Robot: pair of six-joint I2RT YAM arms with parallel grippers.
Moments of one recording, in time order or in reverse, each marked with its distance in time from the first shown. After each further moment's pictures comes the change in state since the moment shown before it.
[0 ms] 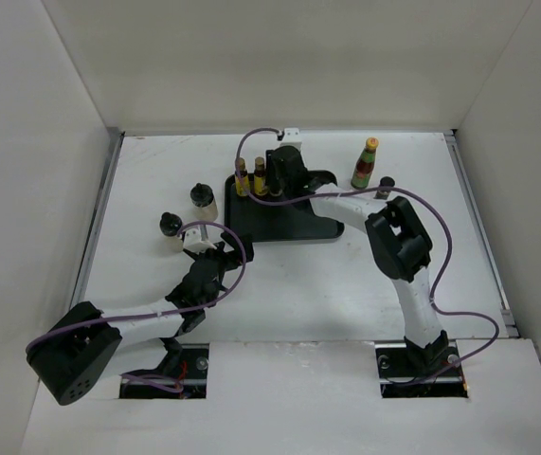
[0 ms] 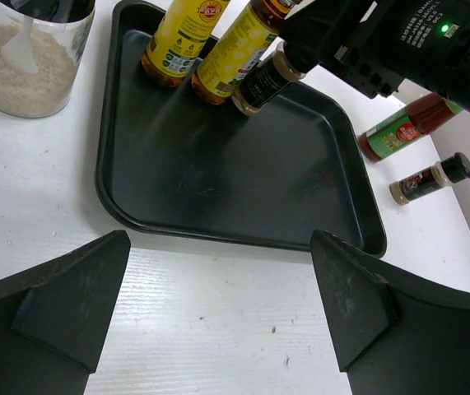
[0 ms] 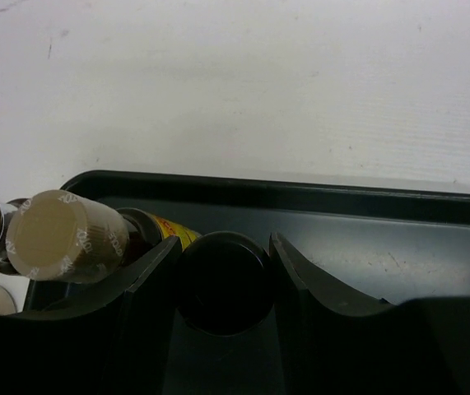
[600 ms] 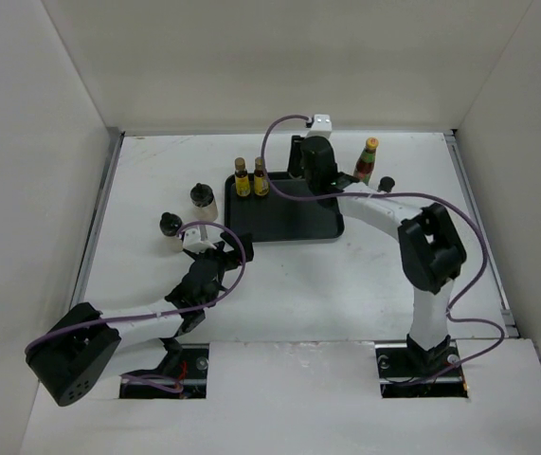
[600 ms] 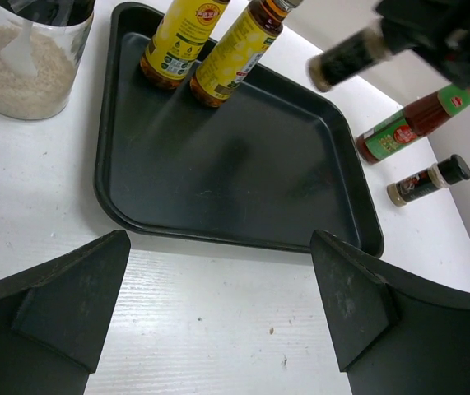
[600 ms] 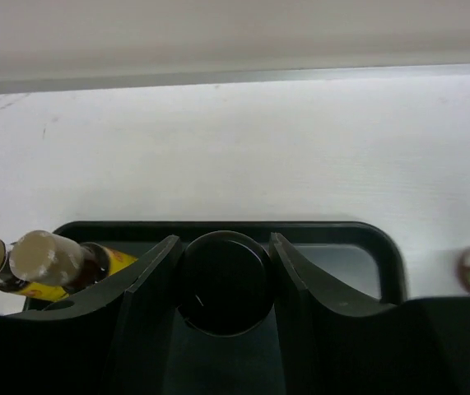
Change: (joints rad) left arm 0.000 -0.009 0.000 0.000 0.000 0.000; right arm -0.082 -0.247 -0.208 0.103 0.019 -0.047
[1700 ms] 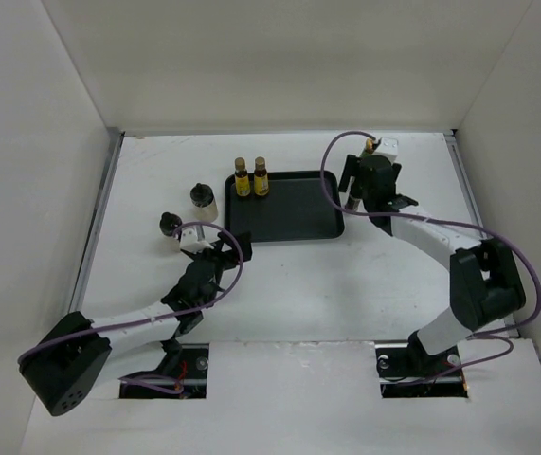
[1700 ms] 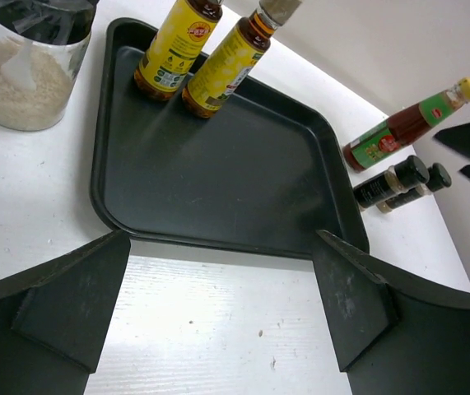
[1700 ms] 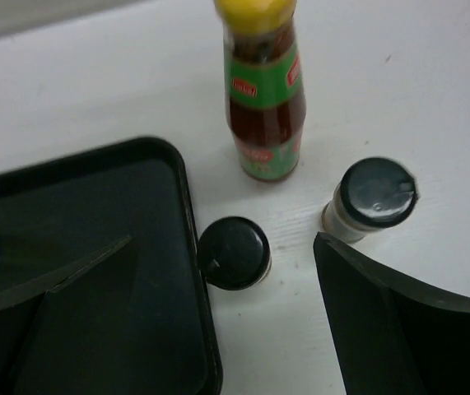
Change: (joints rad) left arm 0.002 -0.076 -0.001 -0.045 -0.002 -0.001; right arm -0.215 -0.373 -0.430 -0.092 0.010 0.053
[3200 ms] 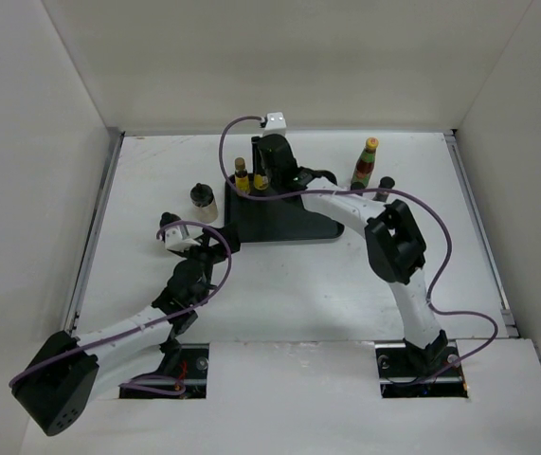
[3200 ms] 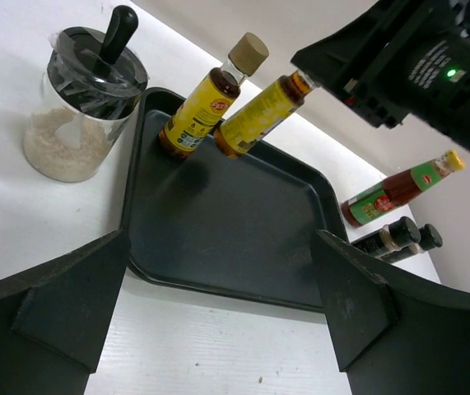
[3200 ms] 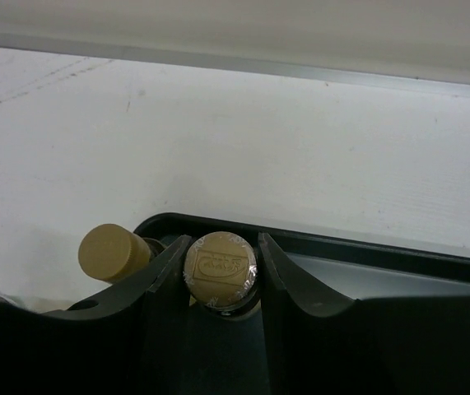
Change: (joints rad) left arm 0.063 -0.120 -0.002 -0.022 -0.052 0.022; right arm 0.359 0.629 0.822 -0.062 0.008 -0.095
